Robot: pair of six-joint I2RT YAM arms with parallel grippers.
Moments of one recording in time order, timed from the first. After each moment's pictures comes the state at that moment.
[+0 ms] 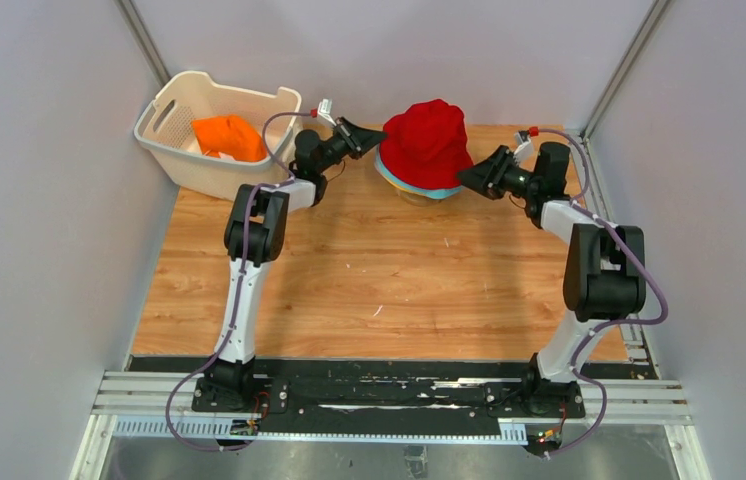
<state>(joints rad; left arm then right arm) -0.26 2.49 1.76 0.98 0.64 -1.24 -0.04 1.78 1.08 0.38 -0.92 0.80</state>
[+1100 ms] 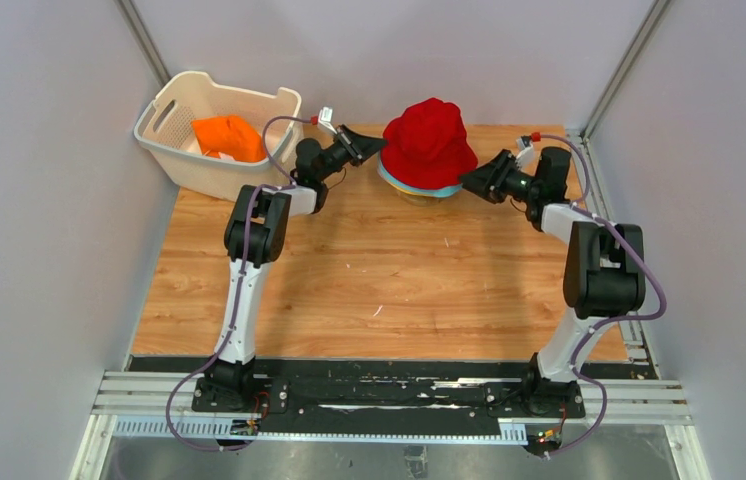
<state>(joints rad) -0.27 2.47 1.65 1.08 0.62 -1.21 -0.05 1.81 1.06 0.40 -0.92 0.83</state>
